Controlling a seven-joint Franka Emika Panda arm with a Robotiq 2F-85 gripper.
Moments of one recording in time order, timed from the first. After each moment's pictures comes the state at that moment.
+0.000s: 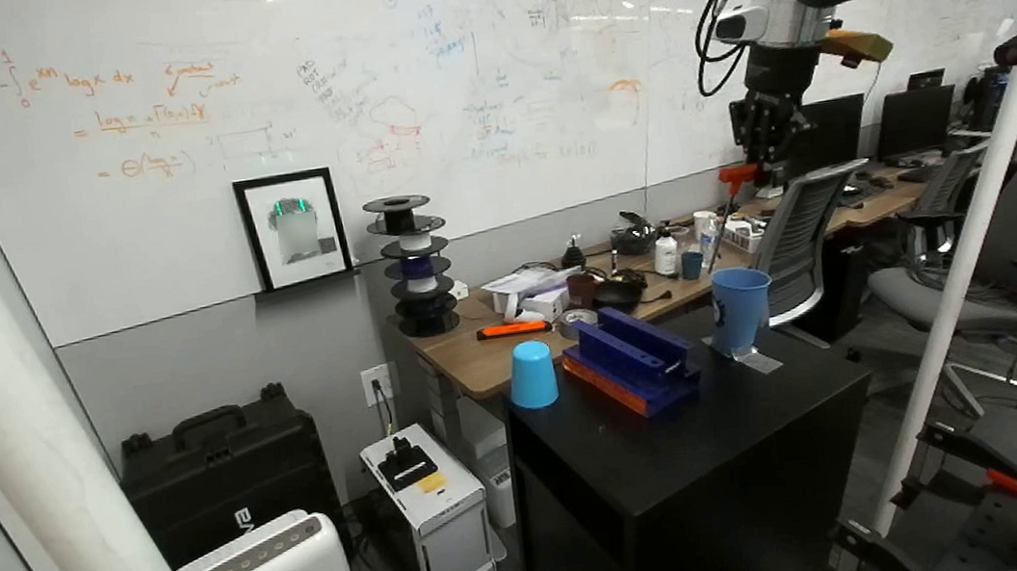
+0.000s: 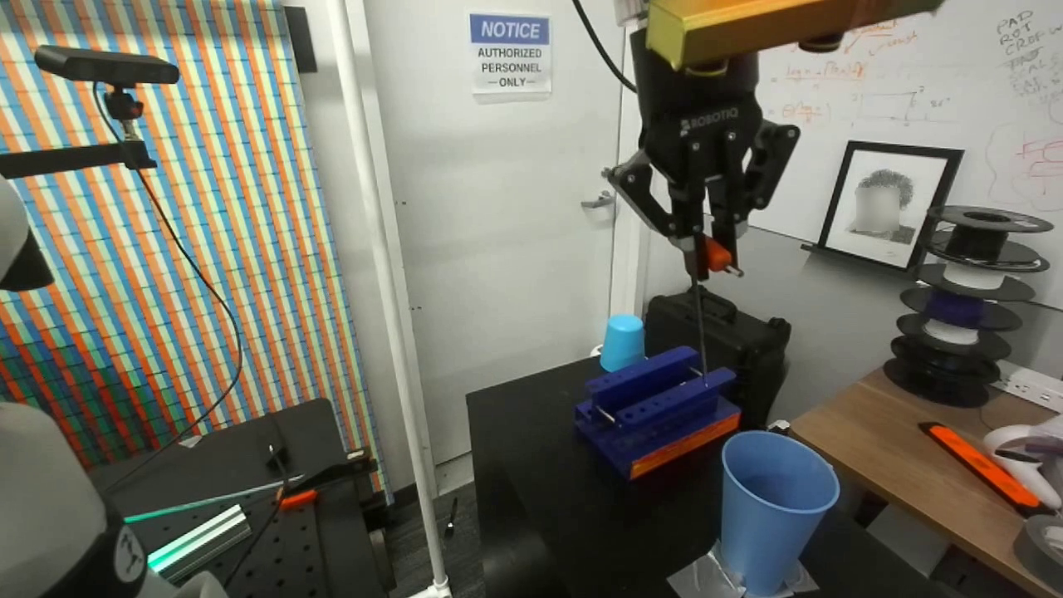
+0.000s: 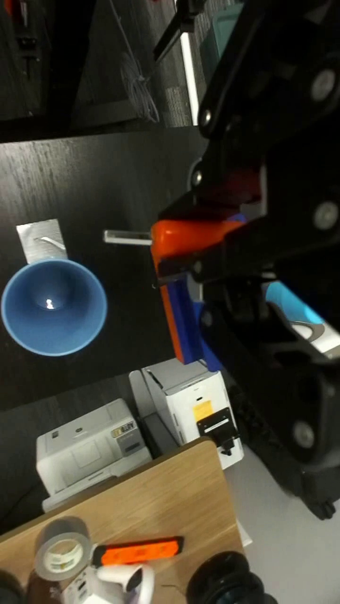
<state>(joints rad) -0.07 -0.29 -0.09 -2.44 -0.20 2.34 -1.28</state>
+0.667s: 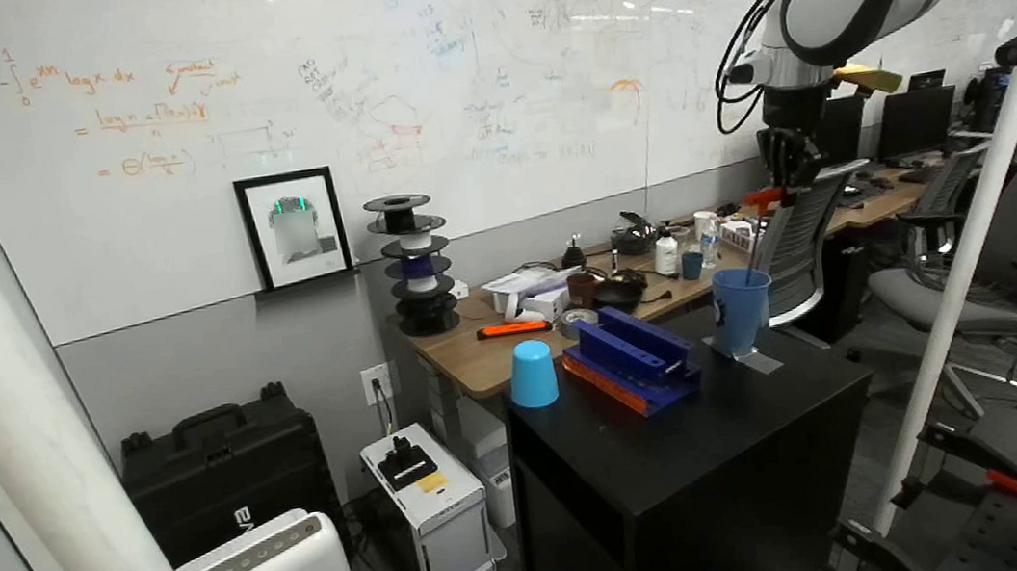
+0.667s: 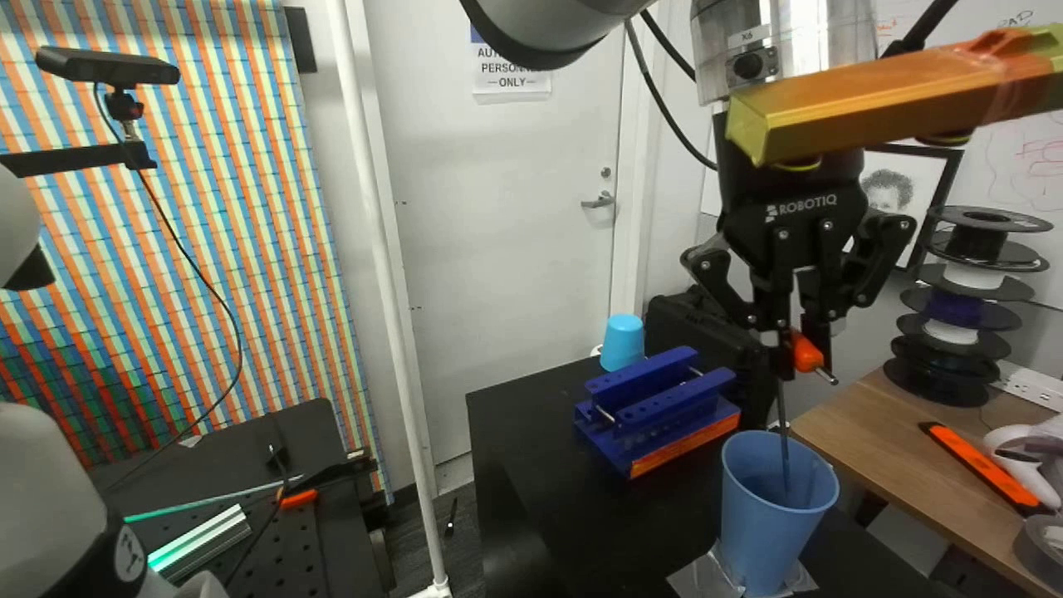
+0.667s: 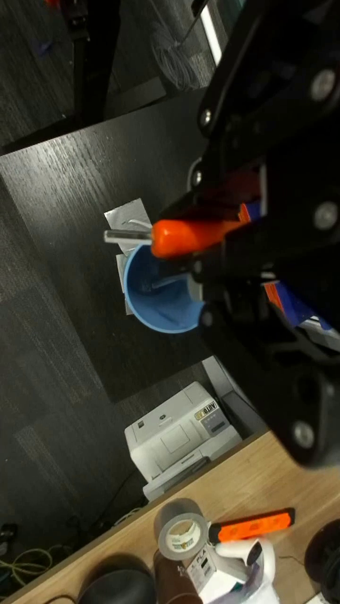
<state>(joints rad) -0.13 -0.14 -0.14 -2.38 -0.35 2.39 -1.11</state>
